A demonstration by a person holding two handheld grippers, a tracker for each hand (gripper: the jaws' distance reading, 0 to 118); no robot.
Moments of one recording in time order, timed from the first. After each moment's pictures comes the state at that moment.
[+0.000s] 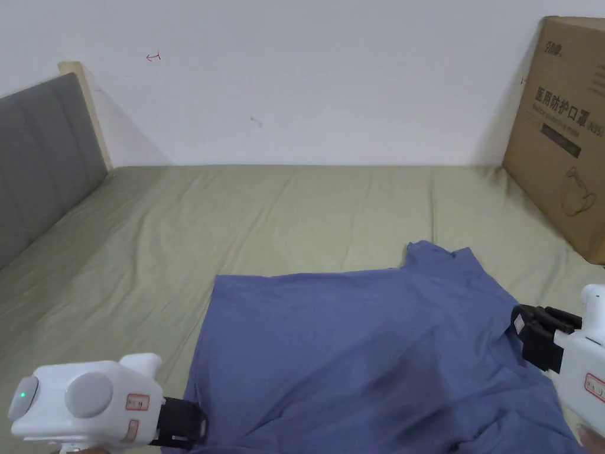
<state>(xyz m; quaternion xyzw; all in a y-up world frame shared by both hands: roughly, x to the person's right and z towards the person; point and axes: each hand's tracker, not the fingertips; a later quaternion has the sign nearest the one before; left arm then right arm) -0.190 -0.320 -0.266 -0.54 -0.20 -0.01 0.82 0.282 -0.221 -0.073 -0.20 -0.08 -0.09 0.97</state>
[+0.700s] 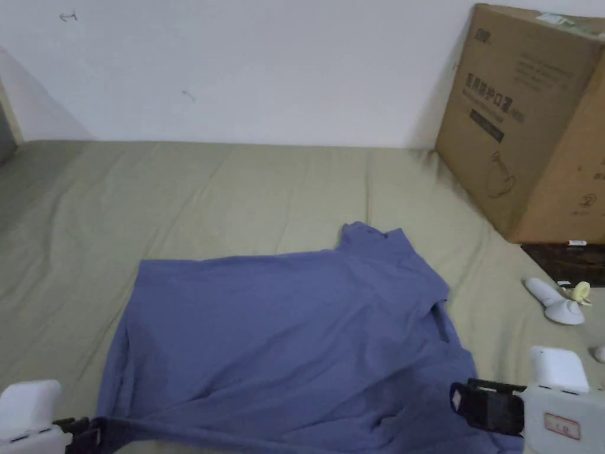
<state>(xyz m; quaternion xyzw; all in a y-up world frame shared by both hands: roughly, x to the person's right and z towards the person) -0.182 -0.308 -0.199 -0.40 -0.20 -0.01 0.89 0.357 -0.305 -0.043 -0.41 -0.12 -0.15 0.89</state>
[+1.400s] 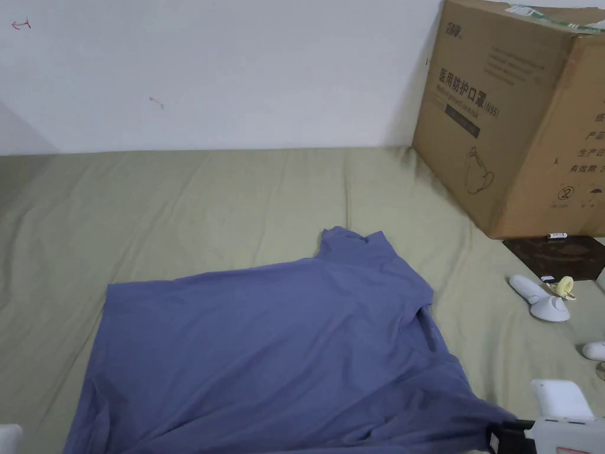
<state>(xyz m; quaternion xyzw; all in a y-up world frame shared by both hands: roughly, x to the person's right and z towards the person) -0.164 -0.297 -0.213 -0.43 -0.17 -0.06 0.88 0.382 -0.308 -0.037 -0.44 -0.11 -0.15 0.88</state>
